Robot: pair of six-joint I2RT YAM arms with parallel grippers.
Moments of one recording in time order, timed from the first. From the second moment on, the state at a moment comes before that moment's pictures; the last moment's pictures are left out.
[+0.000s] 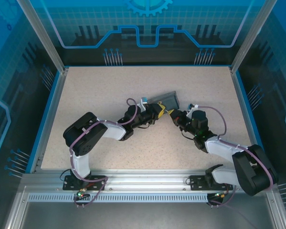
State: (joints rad) left arm -0.71 1.88 0.81 0.98 0.24 -1.63; right arm 0.38 1.25 0.37 0.59 -0.29 1.29
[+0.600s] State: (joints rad) left arm -0.71 1.88 0.81 0.99 0.26 -1.63; right arm 0.38 1.19 0.39 0.49 -0.29 1.30
